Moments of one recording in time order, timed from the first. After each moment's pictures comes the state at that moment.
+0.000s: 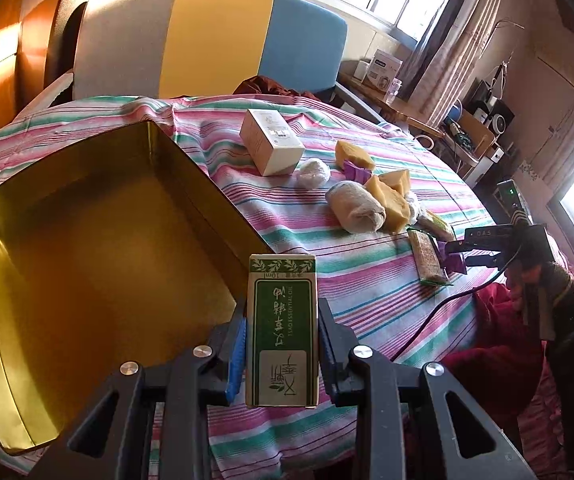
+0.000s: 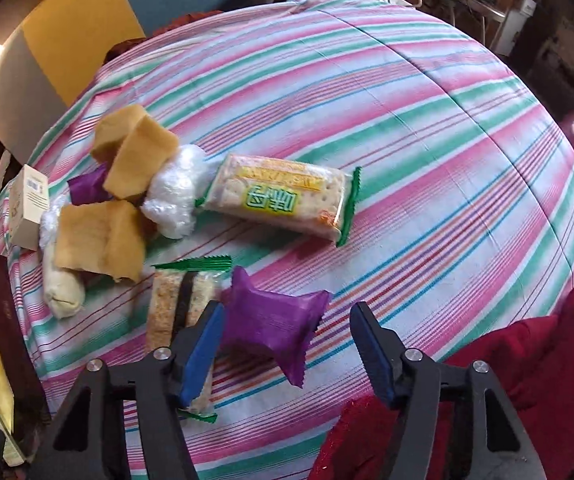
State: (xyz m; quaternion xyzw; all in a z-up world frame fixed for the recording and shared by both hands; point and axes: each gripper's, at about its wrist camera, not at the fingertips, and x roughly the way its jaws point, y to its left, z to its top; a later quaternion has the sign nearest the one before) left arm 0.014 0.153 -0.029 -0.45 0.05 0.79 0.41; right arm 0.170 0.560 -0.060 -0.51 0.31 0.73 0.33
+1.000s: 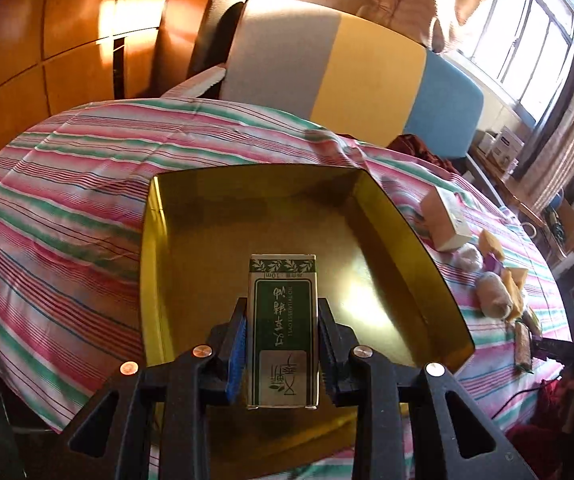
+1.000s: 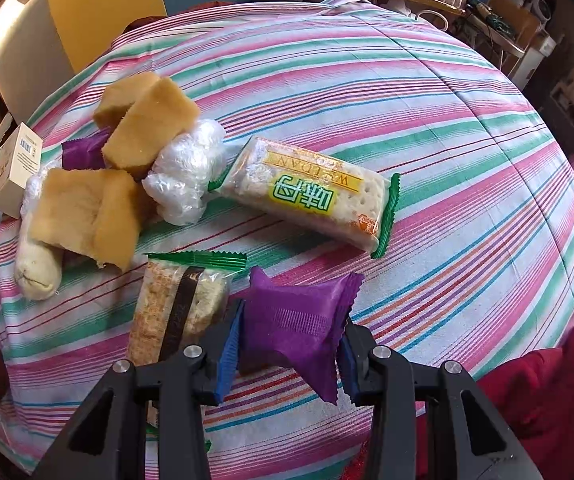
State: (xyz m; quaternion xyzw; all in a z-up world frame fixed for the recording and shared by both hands) left arm -0.076 0.016 -0.022 -0.44 -0.03 0.87 0.20; right arm 0.151 0.538 -0.078 -0.53 0.23 0.75 0.32
